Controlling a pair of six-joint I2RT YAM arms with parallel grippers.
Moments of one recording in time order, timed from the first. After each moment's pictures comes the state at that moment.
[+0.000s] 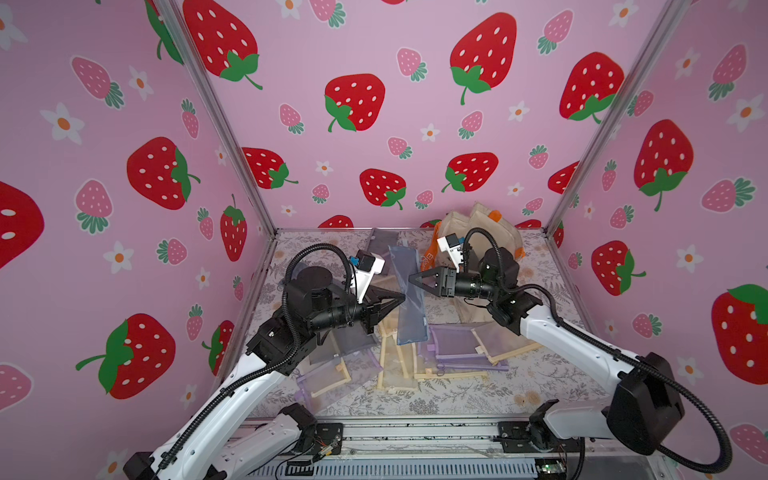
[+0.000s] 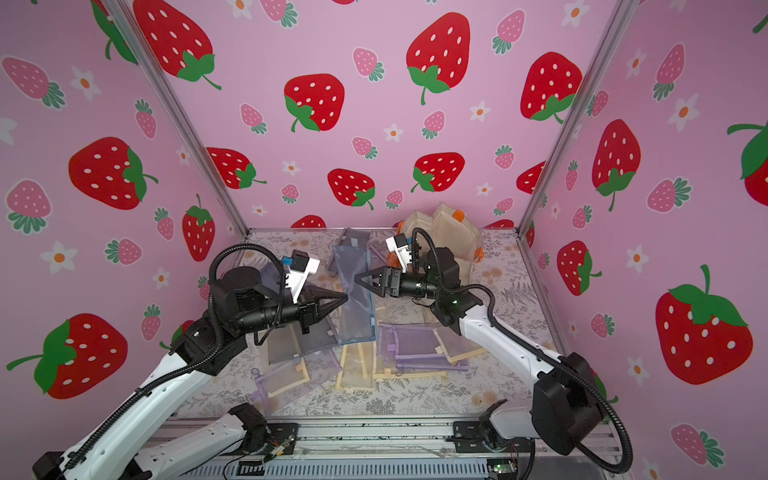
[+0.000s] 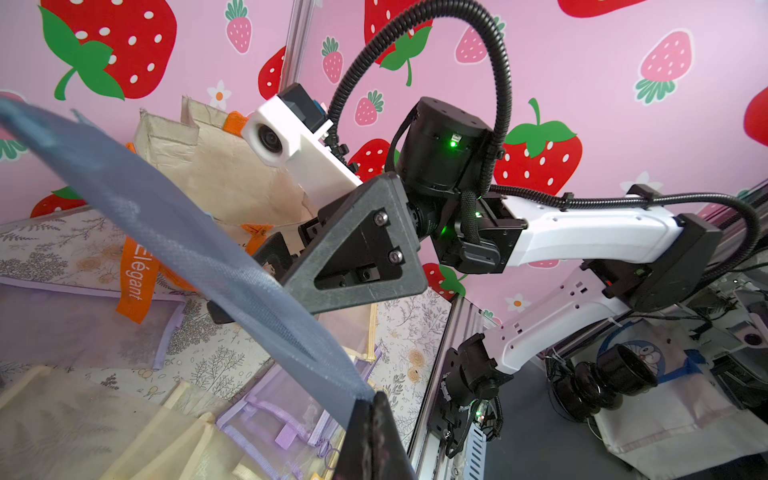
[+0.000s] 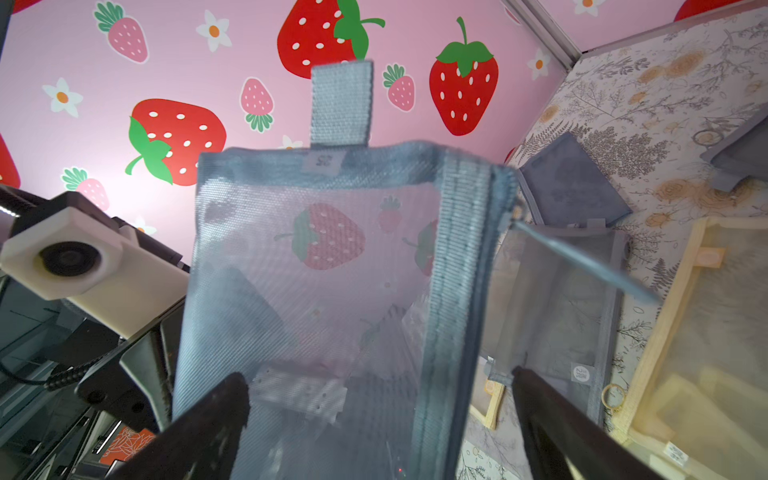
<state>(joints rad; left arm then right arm) -0.60 0.93 1.09 -0.39 0.58 -0.26 0.69 1.34 0.99 0.31 -0.83 0.89</state>
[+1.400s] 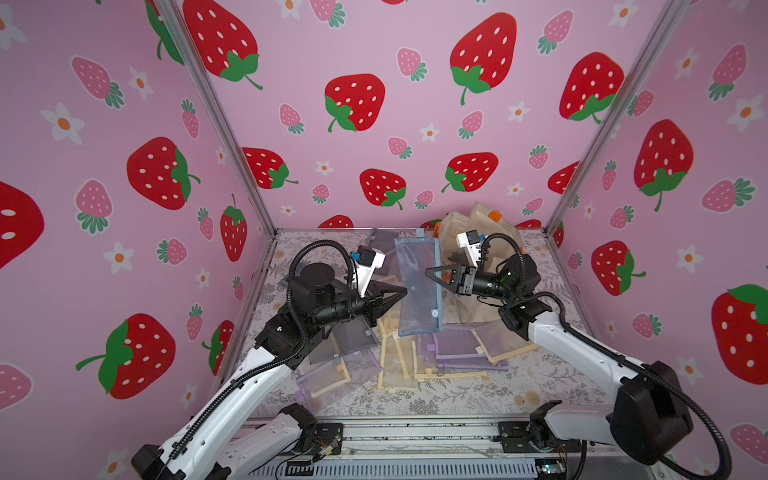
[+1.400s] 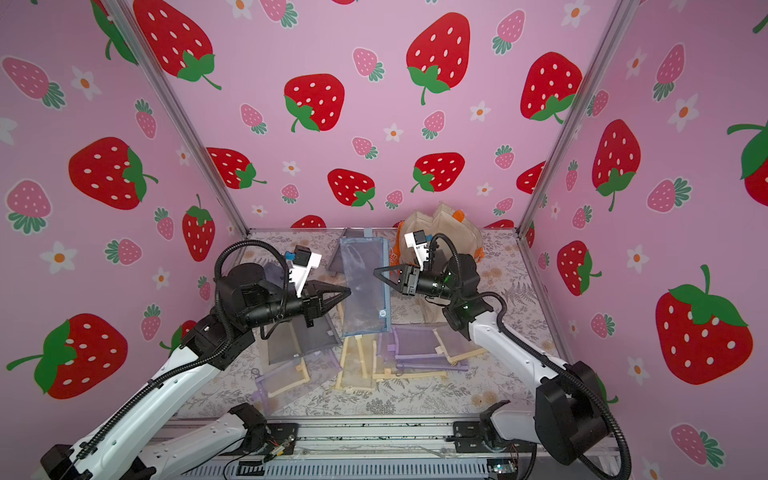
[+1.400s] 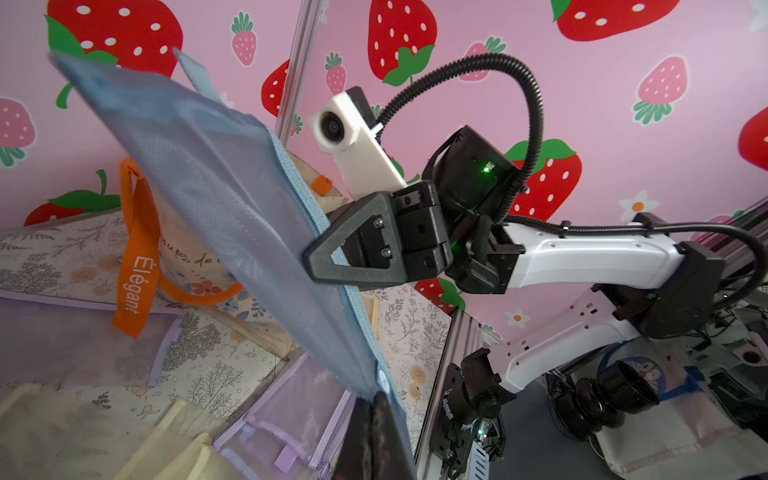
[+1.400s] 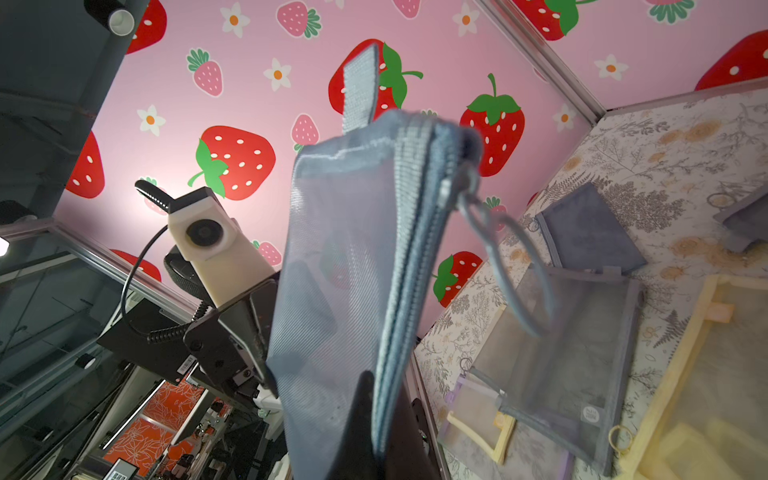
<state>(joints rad) -0.57 0.96 1.05 -0.29 0.58 -0.29 0.57 1.29 0.90 0.52 -0.90 0.97</state>
